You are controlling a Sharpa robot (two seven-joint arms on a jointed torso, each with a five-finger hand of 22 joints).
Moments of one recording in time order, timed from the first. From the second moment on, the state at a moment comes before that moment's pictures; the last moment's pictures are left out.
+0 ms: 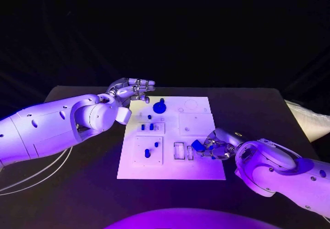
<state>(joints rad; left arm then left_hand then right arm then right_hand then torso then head) 1.21 -0.85 -0.03 1.47 -0.01 -0.23 0.24 1.38 -0.16 0.46 -0.05 0.10 1.02 0.19 0.09 0.07 1.11 0.12 0.16 0.07 1.18 0.03 0.96 0.50 0.17 1.18 0.12 0.52 0.97 0.98 -0.97 -0.04 1.87 -1.47 -0.37 -0.55 1.29 0.01 -0.08 0.24 0.36 1.09 0.09 0.23 0.12 1.35 0.00 0.95 1.01 1.47 -0.06 1.44 1.31 0.08 1.42 0.04 1.37 1.26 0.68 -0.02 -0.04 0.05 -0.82</state>
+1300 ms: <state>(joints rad) 1.21 -0.85 -0.03 1.47 -0.01 -0.23 0.24 1.38 -0.16 0.46 -0.05 0.10 1.02 0.19 0.09 0.07 1.11 0.12 0.16 0.07 1.18 0.03 0.96 0.50 0.17 1.18 0.12 0.52 0.97 0.98 -0.88 -0.03 1.87 -1.32 -0.35 -0.54 1.22 0.08 -0.12 0.29 0.40 1.12 0.09 0.23 0.12 1.38 -0.01 0.94 1.04 1.47 -0.07 1.46 1.31 0.08 1.43 0.03 1.39 1.28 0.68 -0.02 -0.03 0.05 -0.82</state>
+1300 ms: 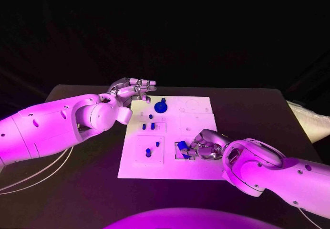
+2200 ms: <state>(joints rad) 1.21 -0.85 -0.03 1.47 -0.01 -0.23 0.23 1.38 -0.16 0.46 -0.05 0.10 1.02 0.19 0.09 0.07 1.10 0.12 0.17 0.07 1.18 0.03 0.96 0.50 0.17 1.18 0.12 0.52 0.97 0.98 -0.86 -0.03 1.86 -1.37 -0.34 -0.55 1.21 0.04 -0.25 0.24 0.15 1.15 0.07 0.20 0.22 1.36 -0.01 0.83 1.01 1.46 -0.08 1.44 1.31 0.08 1.41 0.03 1.36 1.23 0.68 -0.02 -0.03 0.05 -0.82</state>
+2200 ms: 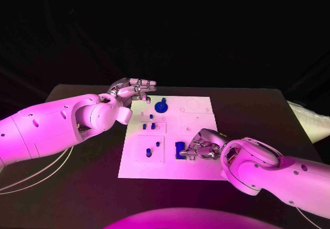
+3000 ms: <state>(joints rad) 1.21 -0.85 -0.03 1.47 -0.01 -0.23 0.23 1.38 -0.16 0.46 -0.06 0.10 1.02 0.19 0.09 0.07 1.10 0.12 0.17 0.07 1.18 0.03 0.96 0.50 0.17 1.18 0.12 0.52 0.96 1.00 -0.98 -0.04 1.92 -1.39 -0.38 -0.52 1.32 0.07 -0.22 0.17 0.24 1.07 0.09 0.14 0.22 1.36 0.00 0.80 1.01 1.46 -0.07 1.46 1.31 0.08 1.41 0.03 1.36 1.24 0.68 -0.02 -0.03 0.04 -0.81</state>
